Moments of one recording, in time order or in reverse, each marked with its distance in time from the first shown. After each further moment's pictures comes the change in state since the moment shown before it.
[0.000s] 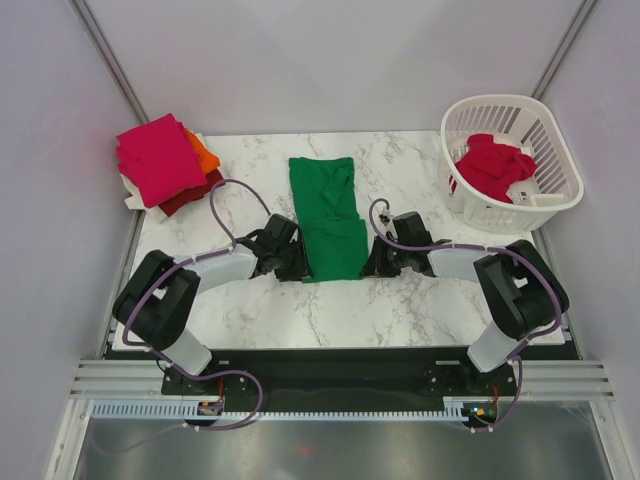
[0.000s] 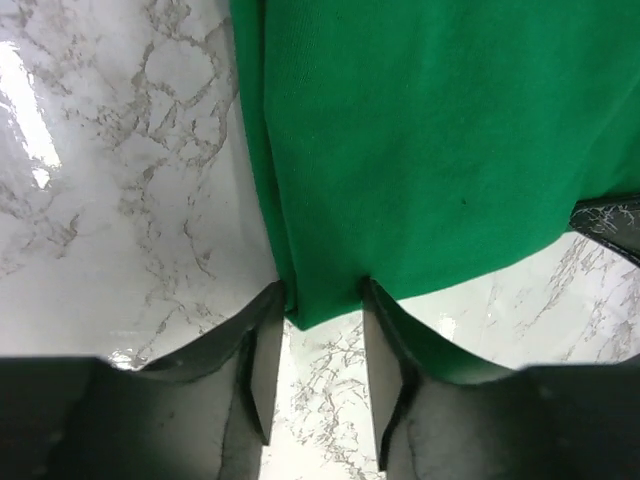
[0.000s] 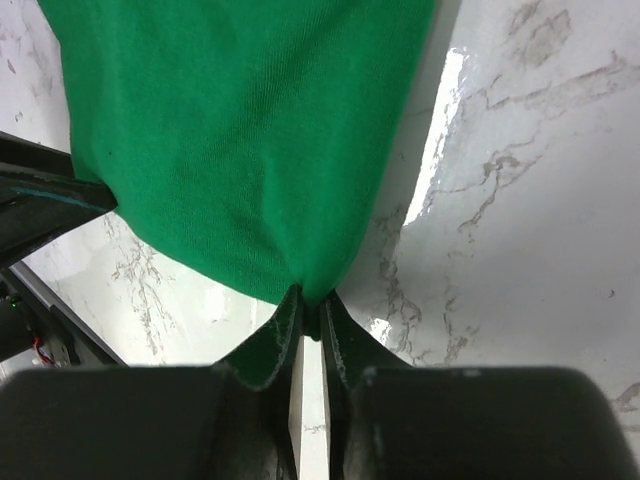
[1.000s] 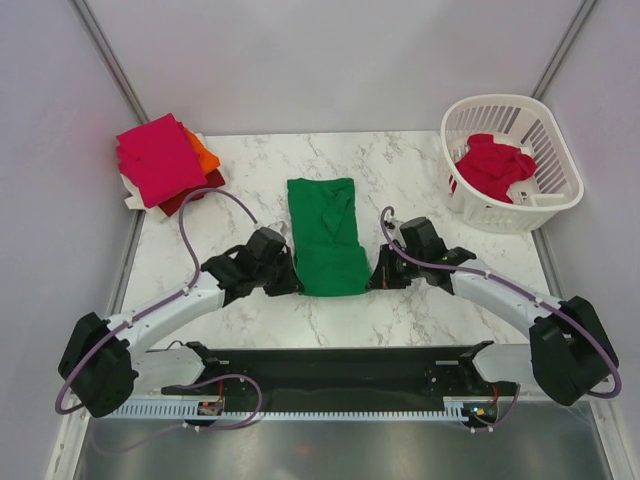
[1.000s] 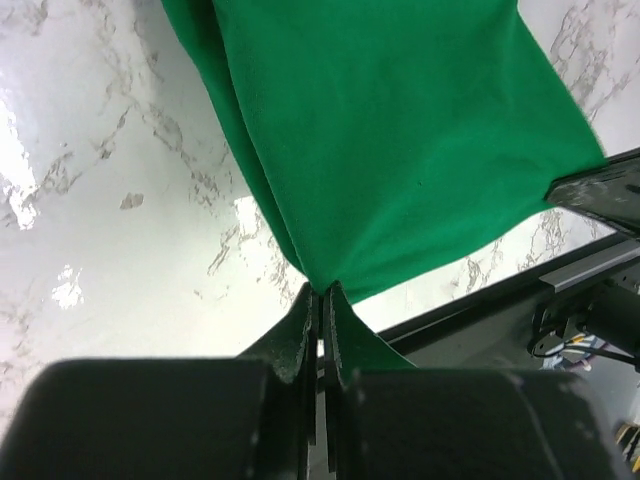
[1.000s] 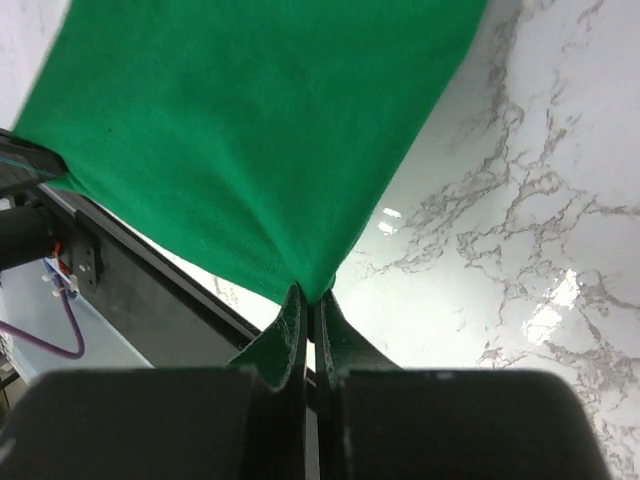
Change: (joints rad) left arm -0.119 -0.424 -0.087 -0.224 -0.054 -0.094; right arm 0.085 -0.369 -0.045 -0.319 0.023 -0.017
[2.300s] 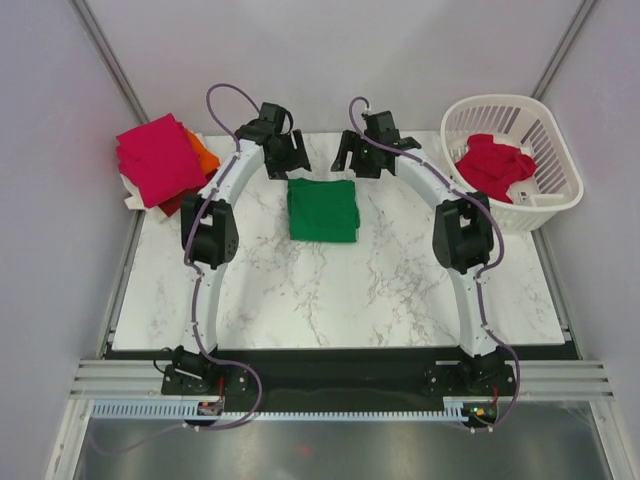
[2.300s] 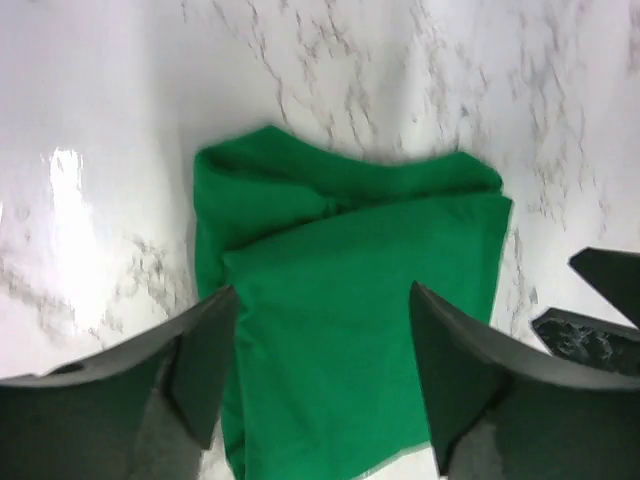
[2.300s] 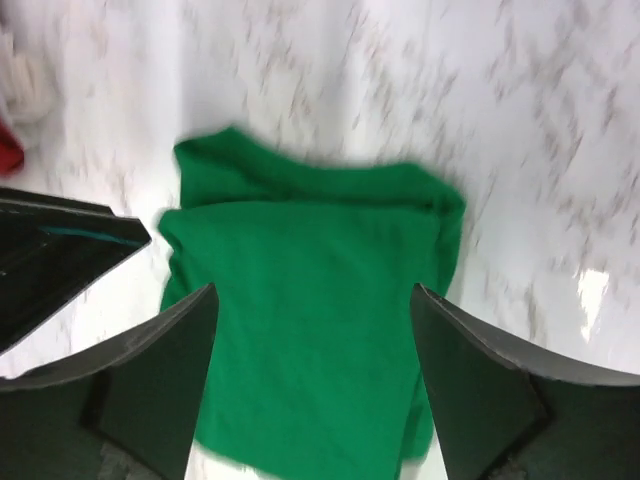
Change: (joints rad) left arm 0.400 1.114 1.417 -0.371 0.039 0.269; right arm -0.149 0.956 1.307 -0.214 0.193 -0.019
